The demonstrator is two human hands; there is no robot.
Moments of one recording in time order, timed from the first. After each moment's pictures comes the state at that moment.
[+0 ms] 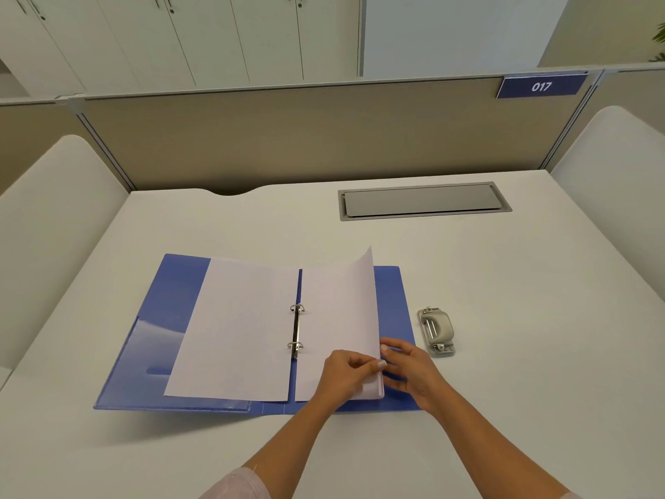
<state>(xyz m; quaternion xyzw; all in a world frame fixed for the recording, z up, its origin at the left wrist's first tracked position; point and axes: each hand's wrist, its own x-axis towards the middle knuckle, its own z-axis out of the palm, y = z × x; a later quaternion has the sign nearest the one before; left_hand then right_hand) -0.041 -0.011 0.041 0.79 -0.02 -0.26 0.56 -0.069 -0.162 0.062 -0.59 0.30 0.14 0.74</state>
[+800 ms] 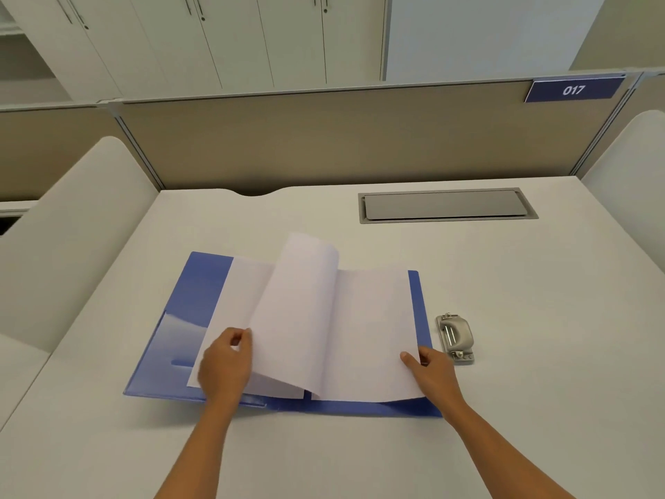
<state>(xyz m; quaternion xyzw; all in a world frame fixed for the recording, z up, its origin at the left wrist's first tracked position) -0.020 0.160 0.088 0.91 0.21 0.09 0.34 -0.066 -0.168 0.039 -0.81 0.25 0.06 0.52</state>
